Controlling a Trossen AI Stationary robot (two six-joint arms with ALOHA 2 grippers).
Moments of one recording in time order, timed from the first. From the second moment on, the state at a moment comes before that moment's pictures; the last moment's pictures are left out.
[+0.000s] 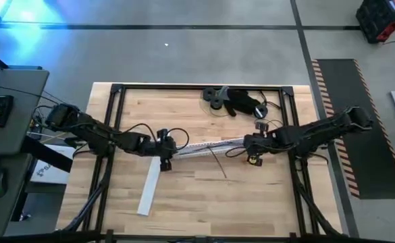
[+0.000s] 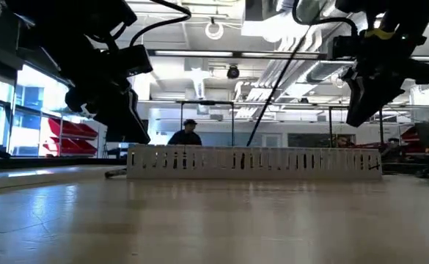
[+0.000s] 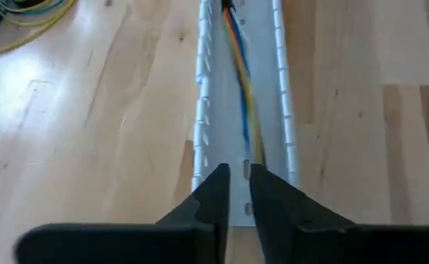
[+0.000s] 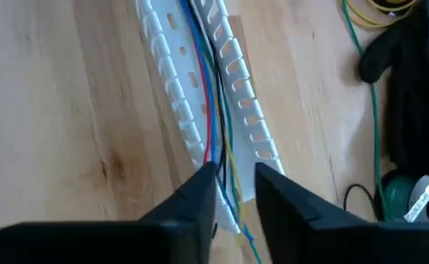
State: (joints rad) left arm -0.18 1.43 0.61 -0.06 -0.34 -0.15; right arm 0.21 1.20 0.76 -0.84 0.40 0.31
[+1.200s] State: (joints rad) left arm -0.46 1.43 0.69 -0.08 -0.51 -0.36; right arm 0.16 1.11 0.59 -0.84 0.48 0.56
